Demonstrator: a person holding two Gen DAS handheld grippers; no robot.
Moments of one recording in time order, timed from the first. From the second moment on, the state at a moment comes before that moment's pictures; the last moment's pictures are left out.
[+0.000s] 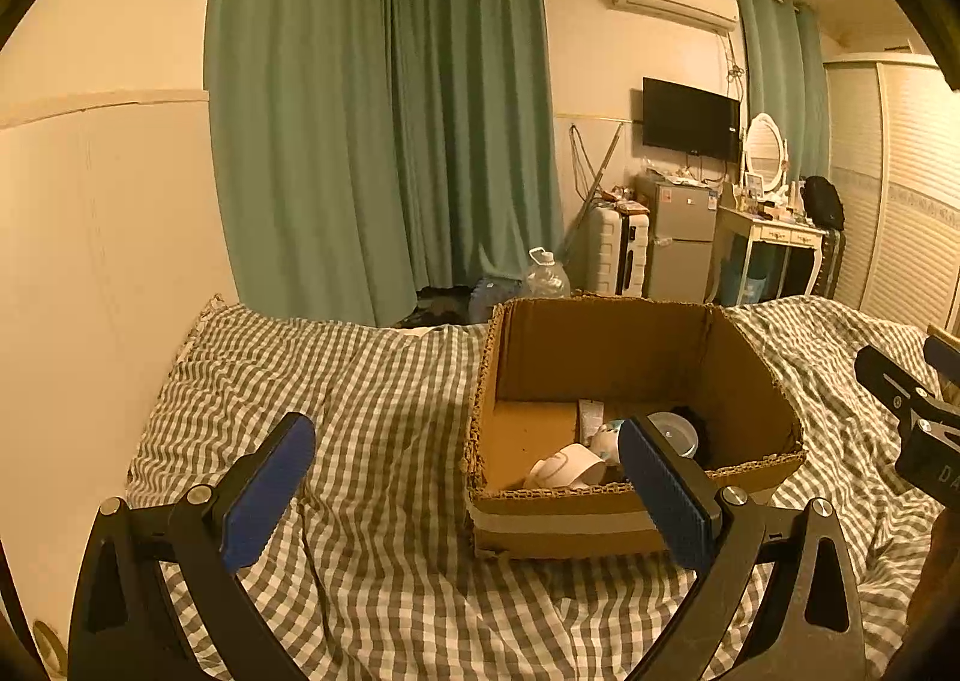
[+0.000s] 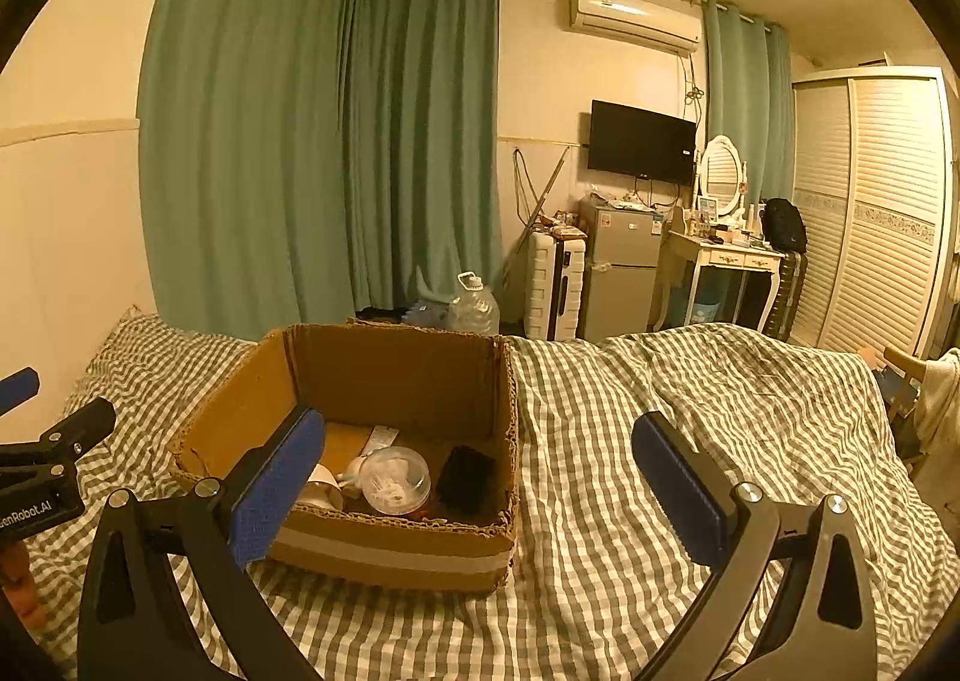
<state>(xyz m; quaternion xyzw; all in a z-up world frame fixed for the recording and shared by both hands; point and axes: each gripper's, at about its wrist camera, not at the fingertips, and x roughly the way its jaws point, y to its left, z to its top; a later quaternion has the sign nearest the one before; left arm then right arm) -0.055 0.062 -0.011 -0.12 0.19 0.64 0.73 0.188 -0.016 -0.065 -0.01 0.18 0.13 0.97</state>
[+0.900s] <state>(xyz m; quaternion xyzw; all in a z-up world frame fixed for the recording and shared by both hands) -0.055 0.062 -0.012 -0.11 0.19 0.64 0.74 0.190 -0.009 -0.074 -0.03 0.19 0.13 0.97</state>
